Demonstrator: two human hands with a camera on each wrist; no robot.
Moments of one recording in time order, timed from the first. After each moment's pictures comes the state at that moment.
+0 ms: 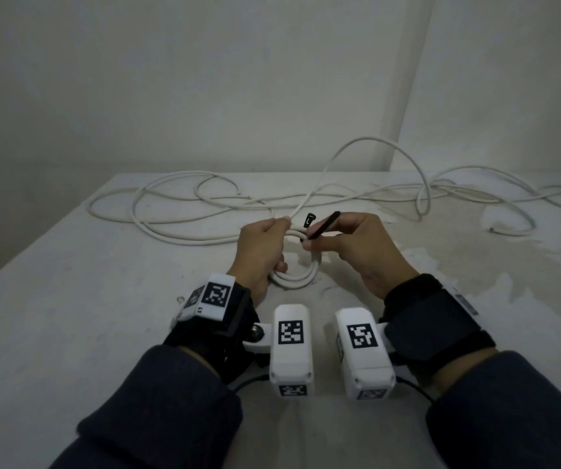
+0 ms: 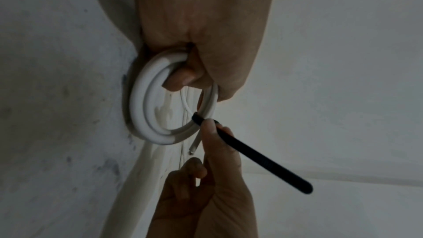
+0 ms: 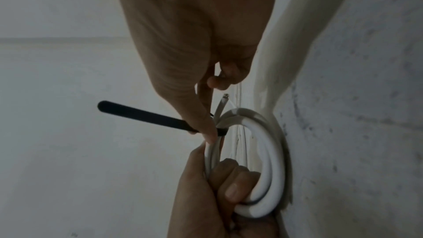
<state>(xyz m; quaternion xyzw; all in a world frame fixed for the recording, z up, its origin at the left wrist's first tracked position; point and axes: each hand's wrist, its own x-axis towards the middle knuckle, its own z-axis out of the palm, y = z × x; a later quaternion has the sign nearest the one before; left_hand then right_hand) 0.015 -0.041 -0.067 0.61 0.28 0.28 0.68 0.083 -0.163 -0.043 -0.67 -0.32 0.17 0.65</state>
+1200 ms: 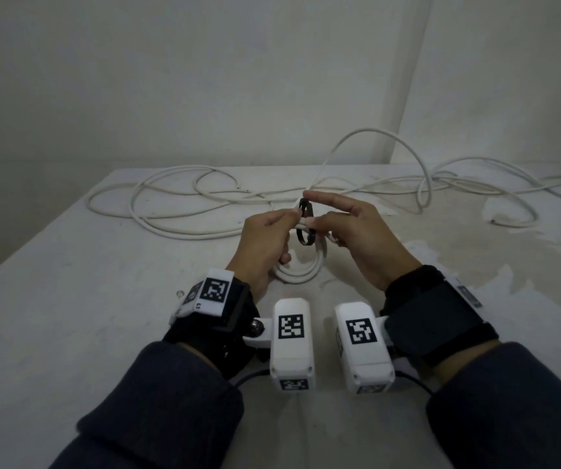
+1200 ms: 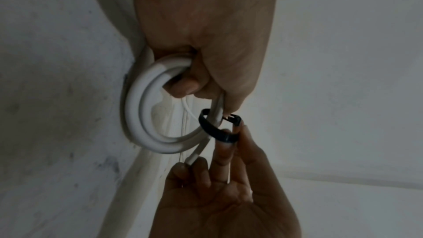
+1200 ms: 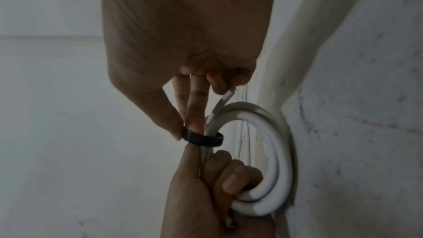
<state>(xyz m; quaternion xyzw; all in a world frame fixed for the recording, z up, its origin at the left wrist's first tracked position) 0.006 -0.052 -0.060 0.62 0.22 0.27 0.70 0.078 -0.164 -0.034 -0.64 -0.33 0.21 0.66</state>
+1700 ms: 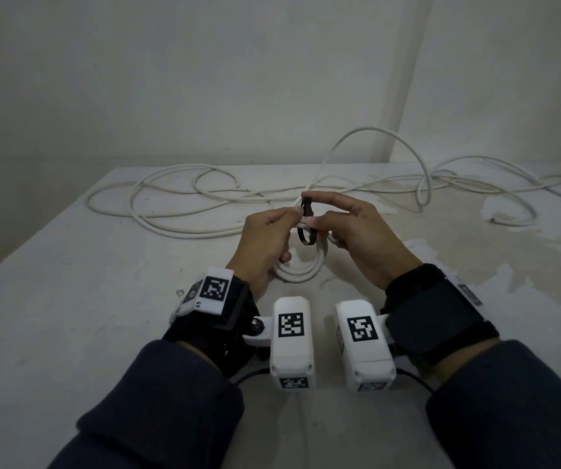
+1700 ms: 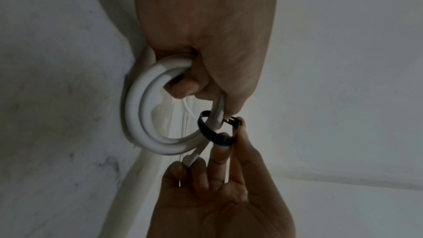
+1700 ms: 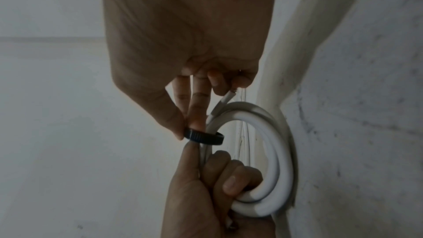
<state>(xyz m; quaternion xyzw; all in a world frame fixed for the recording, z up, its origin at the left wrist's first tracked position) 0.006 -0.052 -0.060 0.63 0.21 0.27 0.70 0.079 -0.164 -0.035 -0.64 -0.34 0.21 0.66</state>
